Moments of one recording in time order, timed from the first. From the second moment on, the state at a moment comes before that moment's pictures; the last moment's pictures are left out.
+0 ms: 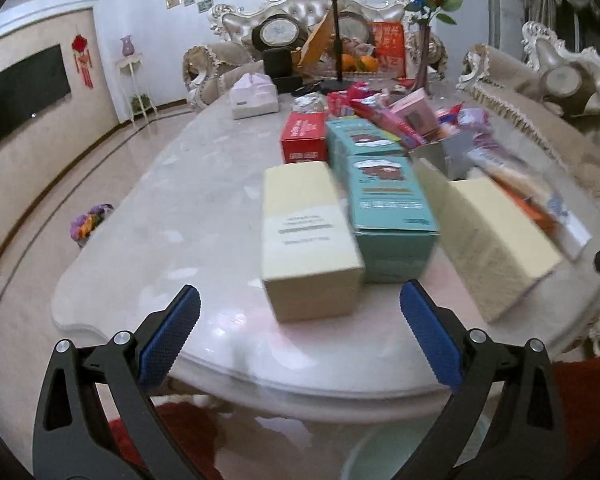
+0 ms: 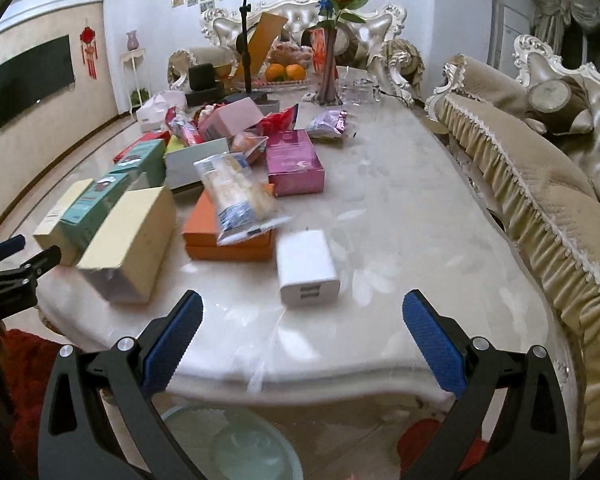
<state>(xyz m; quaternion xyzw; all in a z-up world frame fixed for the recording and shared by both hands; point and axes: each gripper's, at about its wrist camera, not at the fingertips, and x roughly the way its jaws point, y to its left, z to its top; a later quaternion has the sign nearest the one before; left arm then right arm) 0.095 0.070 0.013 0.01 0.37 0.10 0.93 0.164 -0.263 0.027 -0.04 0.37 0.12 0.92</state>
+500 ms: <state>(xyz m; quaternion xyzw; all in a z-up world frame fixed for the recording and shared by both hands) 0.123 0.107 0.011 0.03 0.36 0.14 0.92 0.189 -0.264 0.016 -0.07 0.37 0.12 0.92</state>
